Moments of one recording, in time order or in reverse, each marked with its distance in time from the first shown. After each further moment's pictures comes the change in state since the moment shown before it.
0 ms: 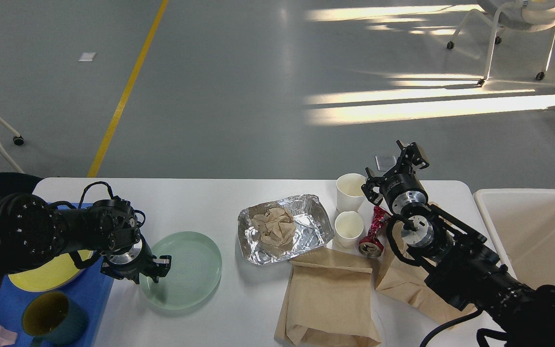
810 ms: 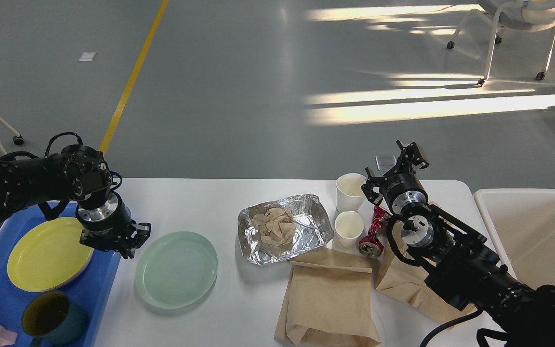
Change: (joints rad) left arm -0.203 0.126 -0.056 0.002 0.000 -0.258 0.003; right arm 0.000 0.000 0.000 0.001 0.000 0.000 0.000
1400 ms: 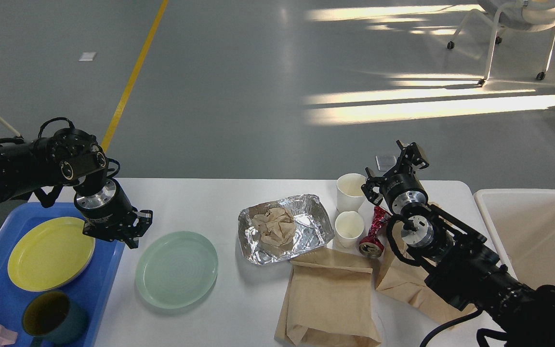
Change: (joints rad) left arm 0.001 0.027 -0.063 0.004 0.002 0.035 0.003; right arm 0.000 0.000 0.000 0.000 0.000 0.000 0.000
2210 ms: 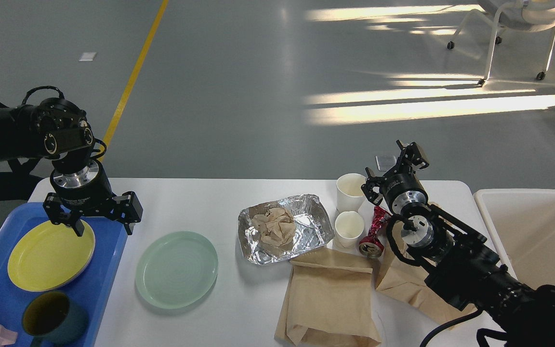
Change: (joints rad) left arm -0.235 0.010 0.187 -0.170 0.002 -0.111 -0.009; right arm 0.000 0.000 0.000 0.000 0.000 0.000 0.000
